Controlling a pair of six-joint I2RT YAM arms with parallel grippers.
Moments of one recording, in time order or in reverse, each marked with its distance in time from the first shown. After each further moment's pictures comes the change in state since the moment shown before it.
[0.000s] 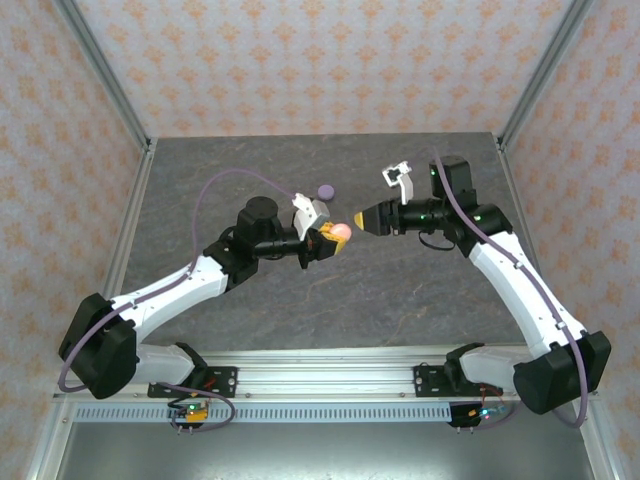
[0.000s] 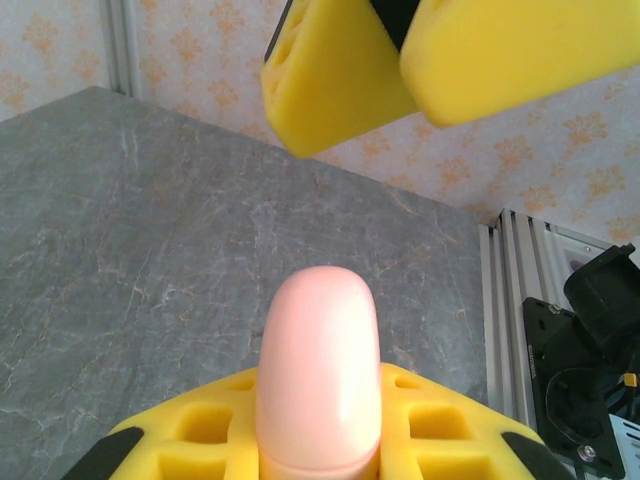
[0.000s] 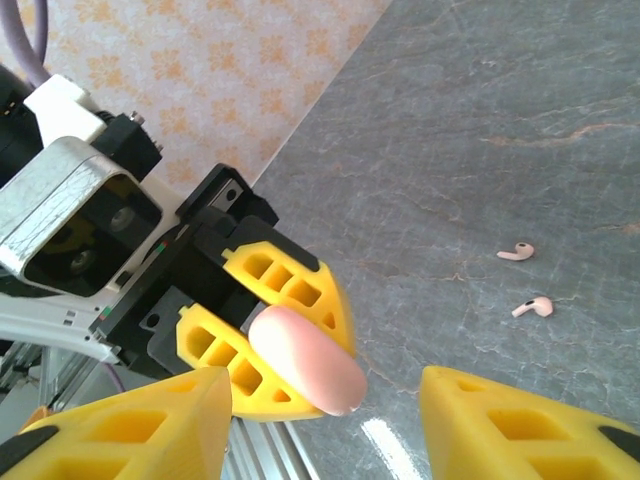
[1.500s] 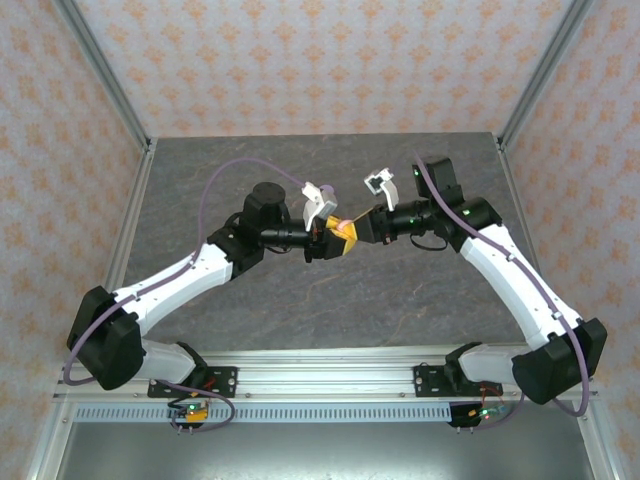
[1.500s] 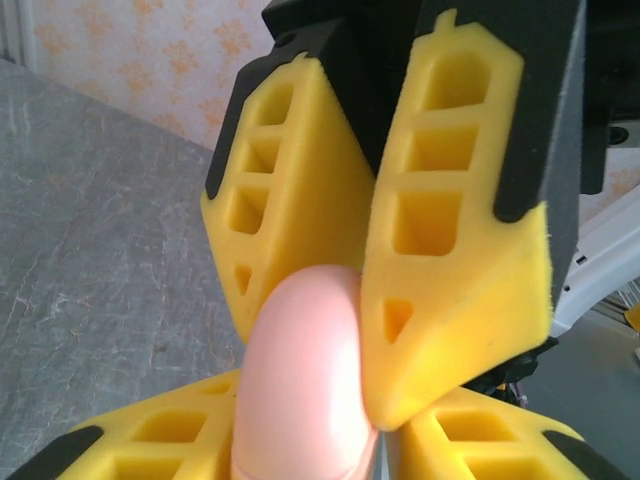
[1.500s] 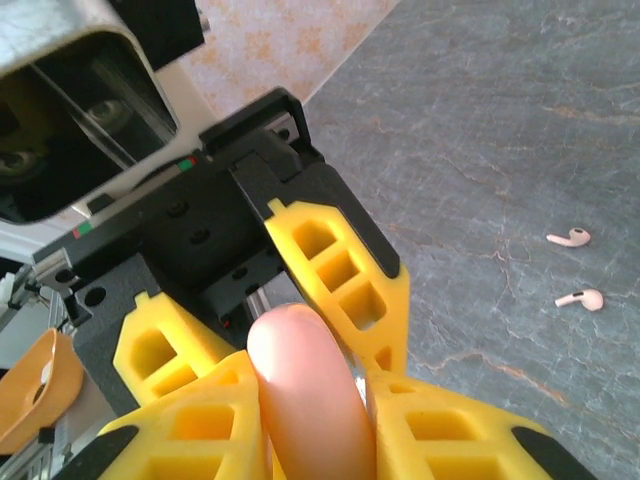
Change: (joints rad) left arm -0.002 0.060 0.142 -0.092 0.156 -0.140; right arm 0.083 0.052 0.067 -0.095 -0.016 -0.121
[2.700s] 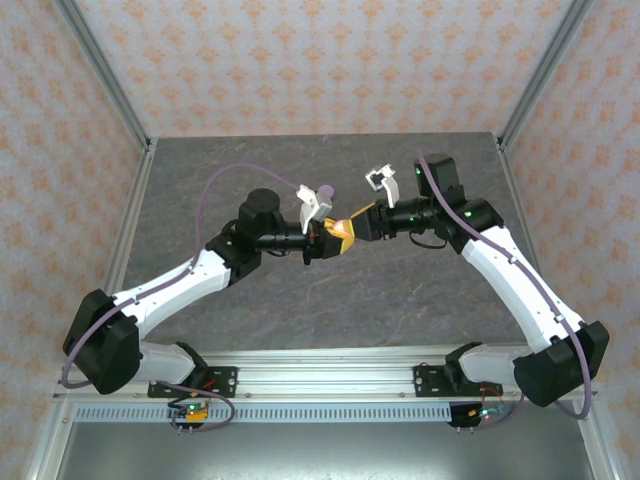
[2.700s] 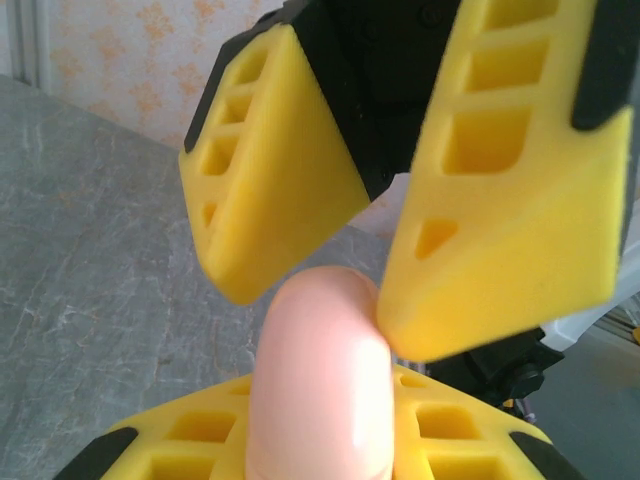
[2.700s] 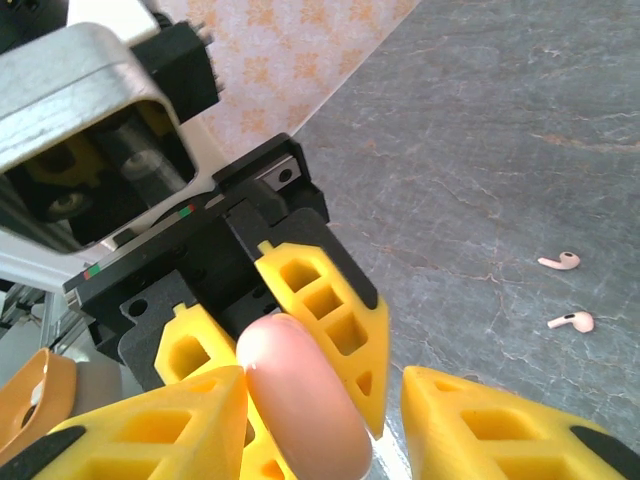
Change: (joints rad) left arm 0.001 -0.033 -0.083 0.113 -0.023 -0.020; right arm 0.006 -0.011 0.000 0.043 0.035 0.039
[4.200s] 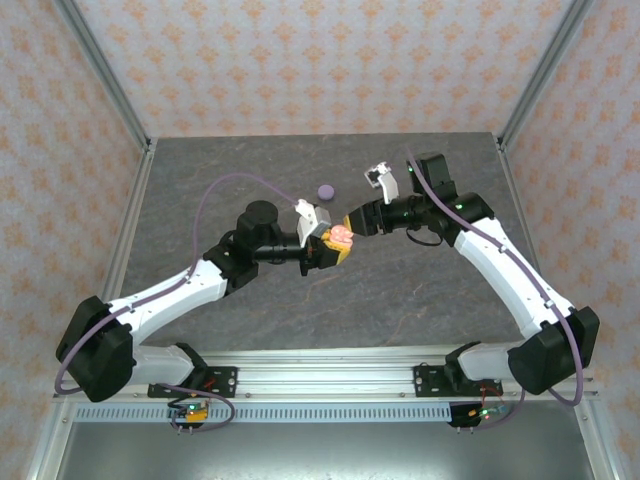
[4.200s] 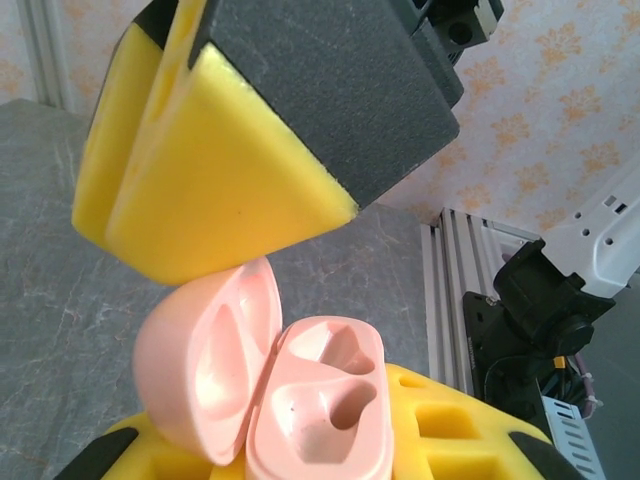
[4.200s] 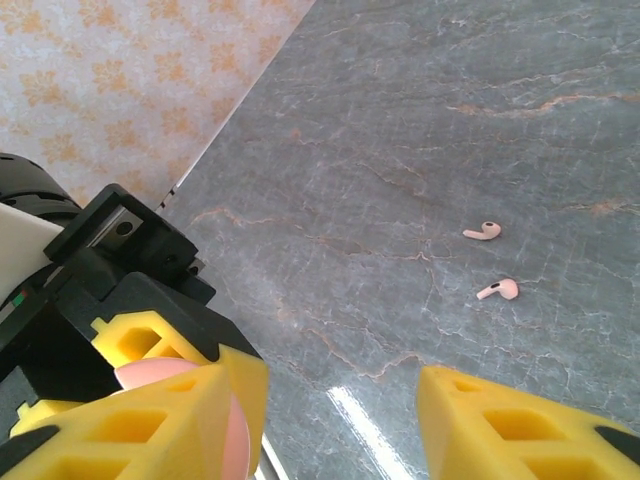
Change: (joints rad) left arm -0.027 -0.048 -0.078 0.011 -0.053 0.140; right arm -0.002 0.066 0.016 -0.024 0.137 0.023
